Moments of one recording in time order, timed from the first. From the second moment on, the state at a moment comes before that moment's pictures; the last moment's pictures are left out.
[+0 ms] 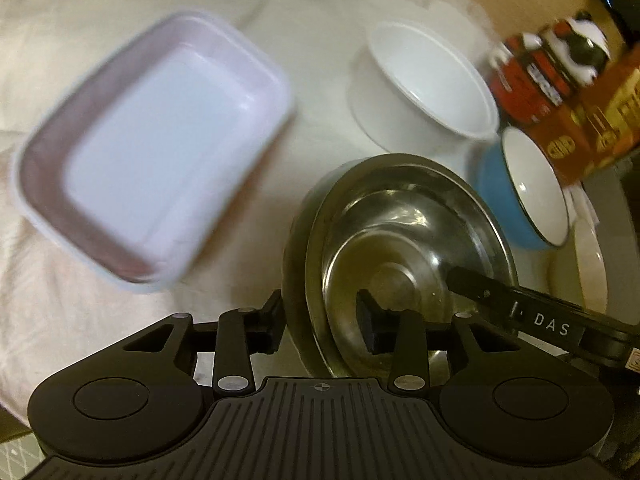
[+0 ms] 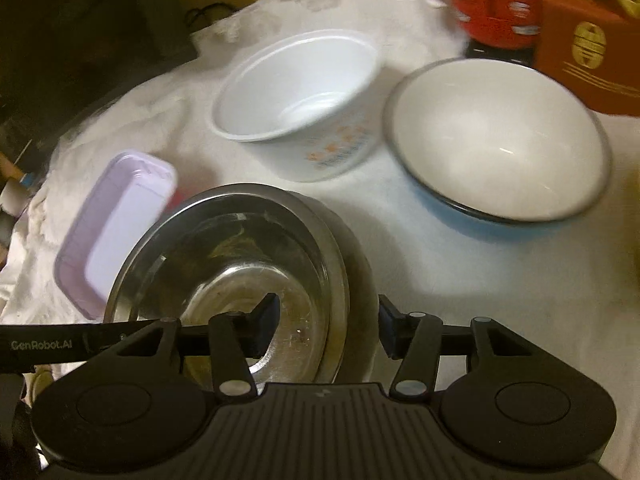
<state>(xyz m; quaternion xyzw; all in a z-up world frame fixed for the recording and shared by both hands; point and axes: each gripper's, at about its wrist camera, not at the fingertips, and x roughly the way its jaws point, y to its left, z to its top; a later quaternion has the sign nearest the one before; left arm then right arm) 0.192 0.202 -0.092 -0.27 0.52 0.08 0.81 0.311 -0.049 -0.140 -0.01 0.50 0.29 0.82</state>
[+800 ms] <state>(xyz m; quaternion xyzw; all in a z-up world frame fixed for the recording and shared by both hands) 0.199 0.218 -0.059 -0.23 0.46 0.07 0.86 0.275 -0.054 -0.127 -0.05 0.41 0.22 0.88</state>
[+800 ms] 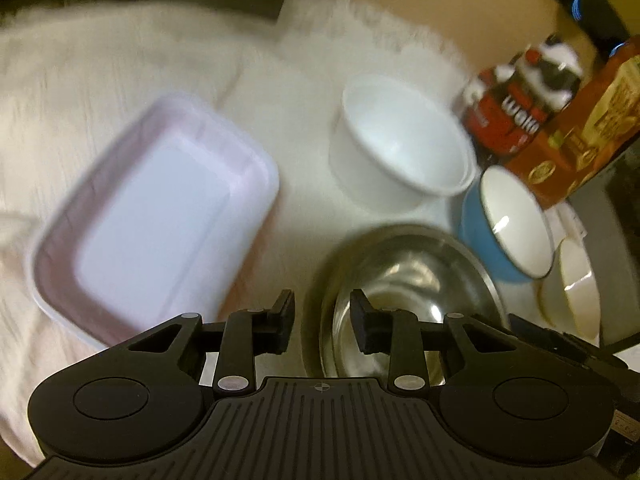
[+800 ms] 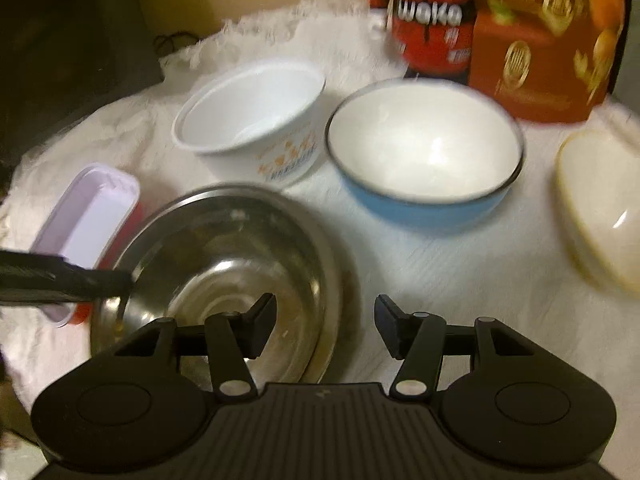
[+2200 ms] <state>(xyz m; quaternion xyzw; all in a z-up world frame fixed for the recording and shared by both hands) 0.319 -0.039 -0.080 -0.25 0.43 -0.08 0.87 0.377 -0.257 -0.092 -0.13 0.33 0.13 0.93</state>
